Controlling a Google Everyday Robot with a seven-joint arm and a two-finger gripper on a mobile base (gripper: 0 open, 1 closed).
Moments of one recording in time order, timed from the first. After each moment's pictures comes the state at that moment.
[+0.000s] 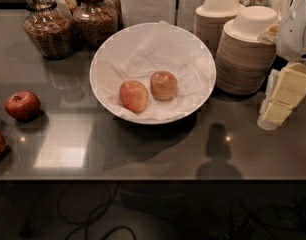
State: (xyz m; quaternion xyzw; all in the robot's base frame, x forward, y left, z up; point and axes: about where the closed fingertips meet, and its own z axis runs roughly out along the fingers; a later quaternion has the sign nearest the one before) arm 0.450 -0.207 0.977 -0.60 0.78 -0.03 0.17
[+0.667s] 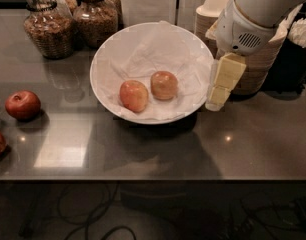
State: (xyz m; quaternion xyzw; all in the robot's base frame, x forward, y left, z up) arm 0.516 -0.131 0.954 -0.65 0.73 0.01 0.19
